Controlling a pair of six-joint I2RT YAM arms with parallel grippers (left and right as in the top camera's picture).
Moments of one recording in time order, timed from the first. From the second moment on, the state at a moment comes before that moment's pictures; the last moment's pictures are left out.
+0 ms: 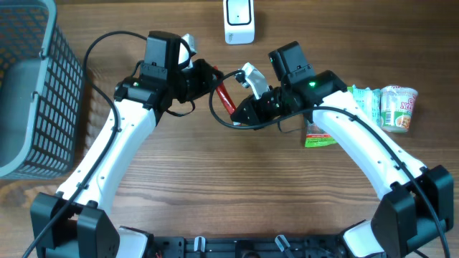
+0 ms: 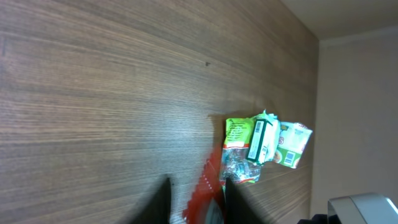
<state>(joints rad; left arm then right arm) -0.29 1.56 1.25 -0.52 0.46 -0.71 0.46 1.66 1.32 -0.77 -0.71 -0.07</state>
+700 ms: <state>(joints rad) -0.09 1.57 1.25 -0.44 0.93 -0.66 0.28 1.66 1.32 -0.76 -1.13 -0.19</state>
